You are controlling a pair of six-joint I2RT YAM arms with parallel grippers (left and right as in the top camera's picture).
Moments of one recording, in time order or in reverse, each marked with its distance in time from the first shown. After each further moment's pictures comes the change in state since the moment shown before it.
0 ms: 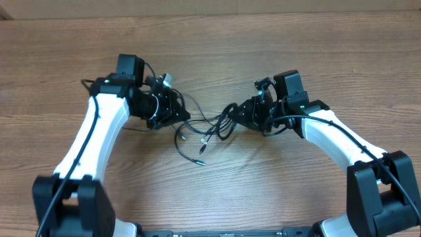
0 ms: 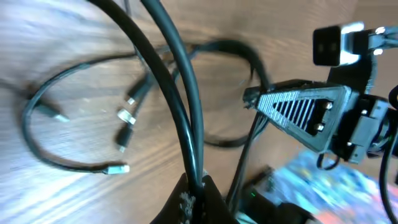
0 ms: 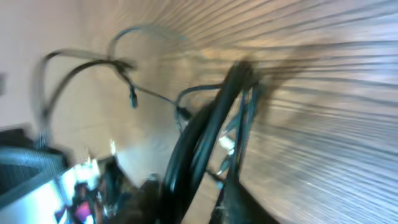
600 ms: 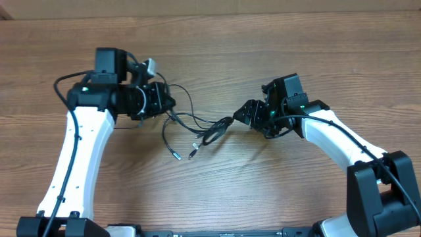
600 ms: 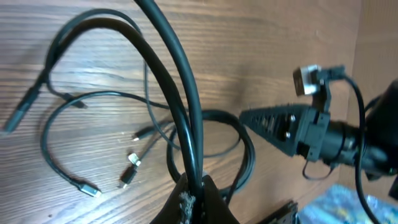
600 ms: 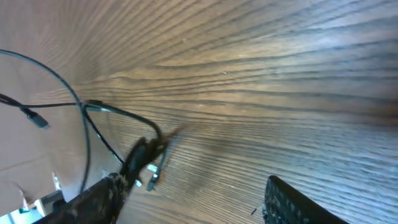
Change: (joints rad) left arm 0.051 -0.128 0.053 0.011 -0.122 0.003; right arm 0.000 0.000 0.000 -0.095 0.211 -0.035
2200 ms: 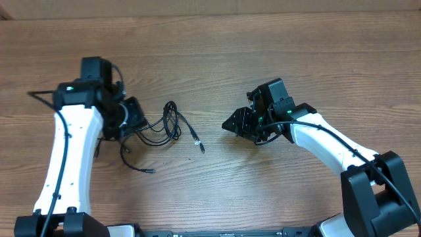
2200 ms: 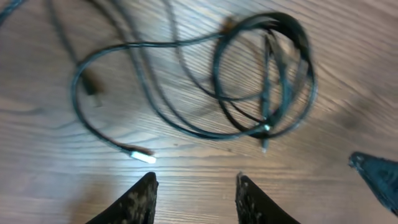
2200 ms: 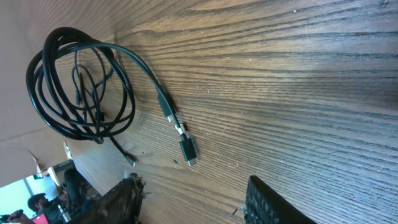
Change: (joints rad) left arm 0.066 0.014 0.006 -0.264 -0.377 -0.071; right arm 0.106 0.000 0.000 0.002 -0.055 0.052
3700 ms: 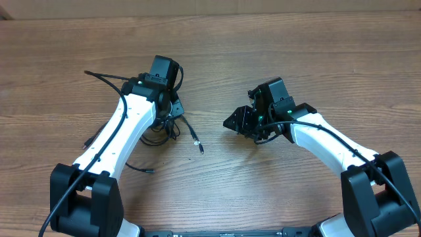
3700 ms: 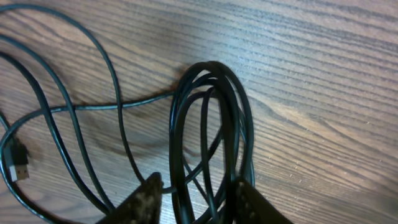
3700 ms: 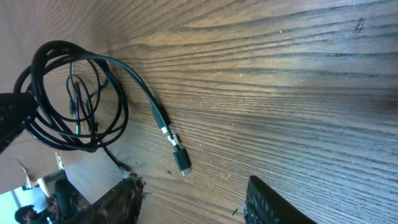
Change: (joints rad) left arm -0.319 0.179 -0.048 0.318 -0.320 -0.284; right arm 0.000 0.000 0.000 0.016 0.045 0.000
